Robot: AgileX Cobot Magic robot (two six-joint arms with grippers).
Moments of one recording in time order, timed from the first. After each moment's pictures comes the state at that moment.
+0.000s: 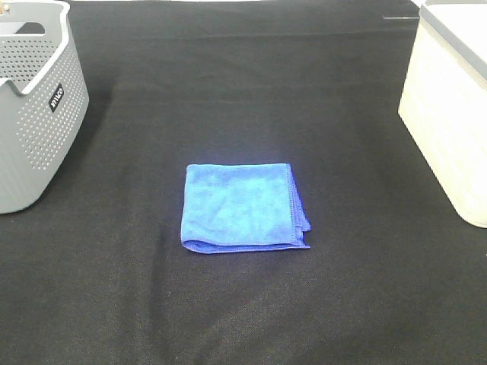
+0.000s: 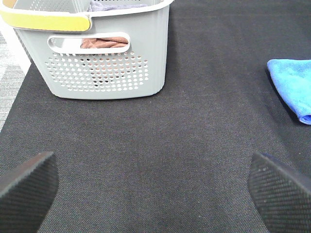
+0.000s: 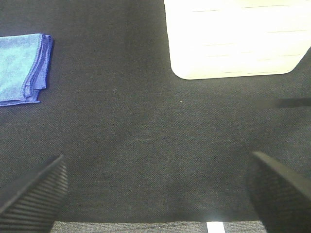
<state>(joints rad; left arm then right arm) 0.01 -0.01 -0.50 -0.02 1.05 0.01 -0.03 0.00 -0.46 0.00 1.11 -0.01</state>
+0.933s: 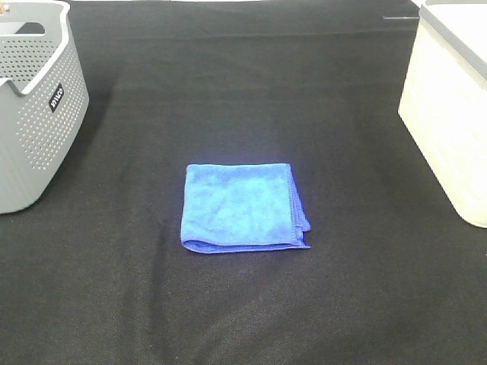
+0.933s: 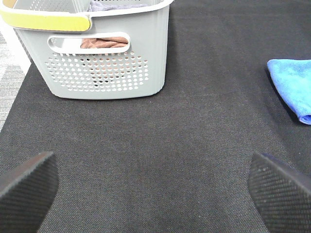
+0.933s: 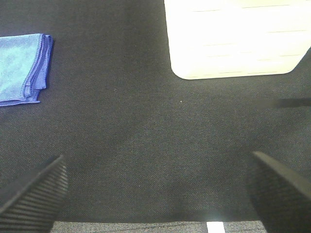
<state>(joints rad) 0.01 -0.01 -0.50 -0.02 1.05 0.01 -0.03 0.00 -0.46 0.00 1.11 -0.01</state>
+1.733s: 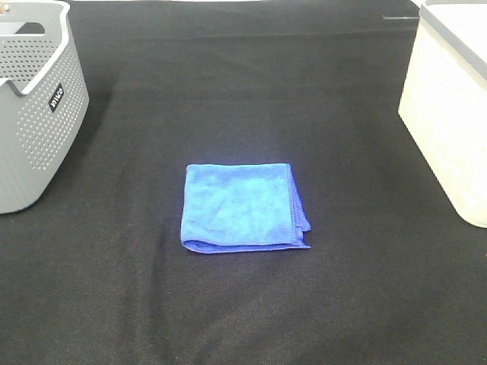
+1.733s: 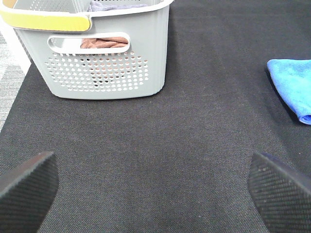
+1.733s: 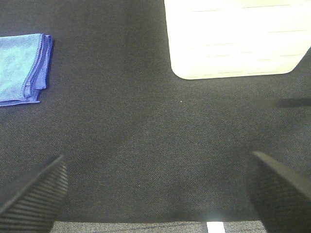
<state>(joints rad) 0.01 -0.01 -0.50 -0.02 1.05 0.01 -0.03 0.00 -0.46 0.00 1.11 -0.01</state>
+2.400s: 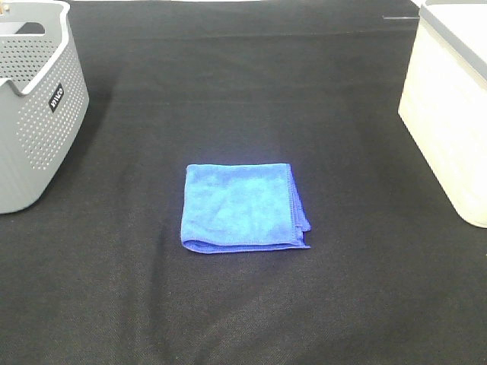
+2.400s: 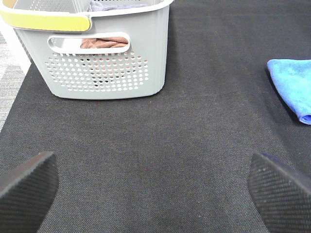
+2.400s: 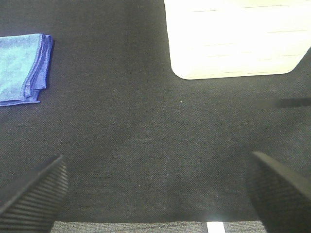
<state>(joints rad) 0.01 -0.01 -0.50 -0.02 1.05 0.01 -0.03 0.00 -0.46 0.00 1.11 -0.01</state>
